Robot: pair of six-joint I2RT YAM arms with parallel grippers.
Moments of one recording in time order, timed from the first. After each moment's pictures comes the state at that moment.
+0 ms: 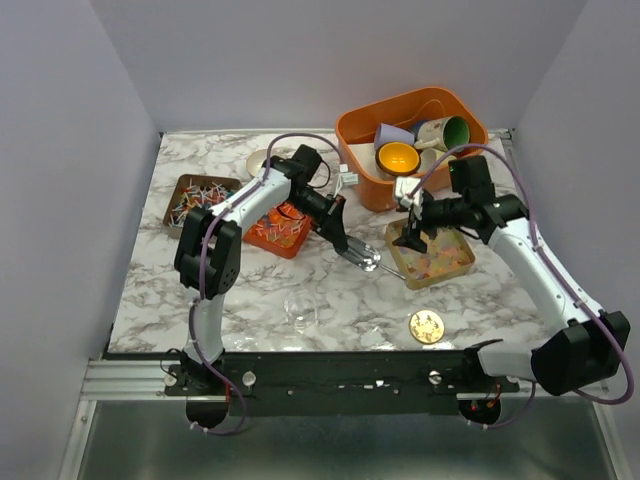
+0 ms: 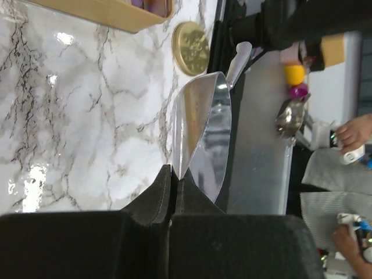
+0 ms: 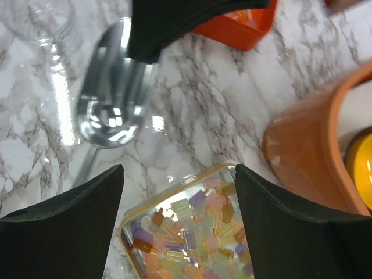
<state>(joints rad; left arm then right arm) -0.49 2.03 1.71 -1.02 1.12 0.32 0.27 1.30 1.22 -0.76 -0.76 -0.92</state>
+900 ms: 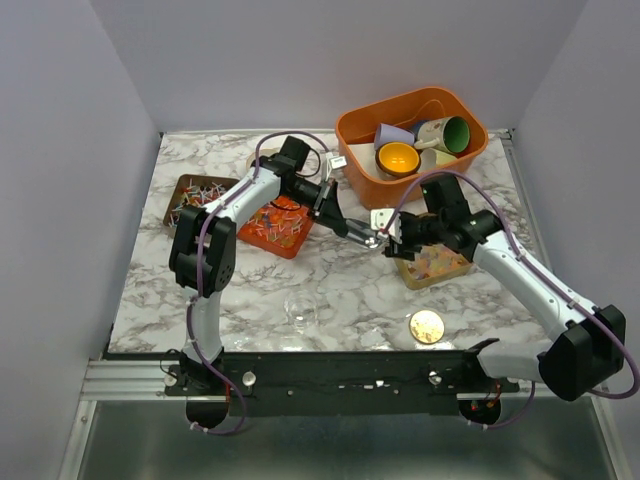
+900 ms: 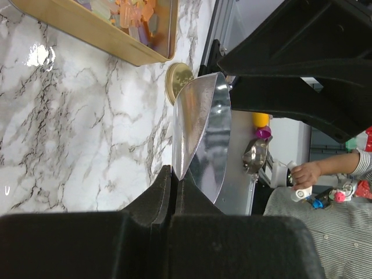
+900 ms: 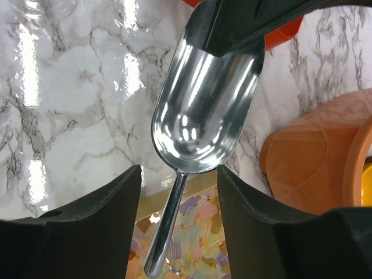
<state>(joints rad) -0.43 2.02 1.66 -0.75 1.19 -0.07 0.46 1.27 1.07 -0.65 -0.60 -1.07</state>
